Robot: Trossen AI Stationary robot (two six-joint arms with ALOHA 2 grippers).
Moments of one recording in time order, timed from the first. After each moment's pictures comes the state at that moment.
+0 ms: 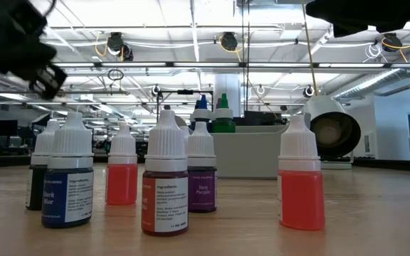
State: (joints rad) left arm -0.42 0.50 0.06 0.30 -0.12 -0.36; right arm 0.67 1.33 0.44 0.74 0.68 -0.19
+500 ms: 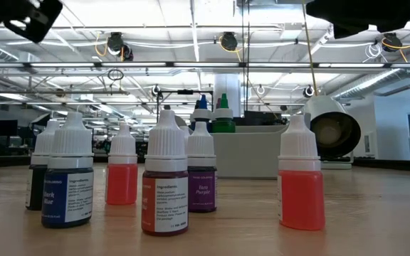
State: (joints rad) left arm -0.82 1.38 0.72 0.02 -0.54 -0.36; right arm 0.67 1.33 0.44 0.74 0.68 -0.17
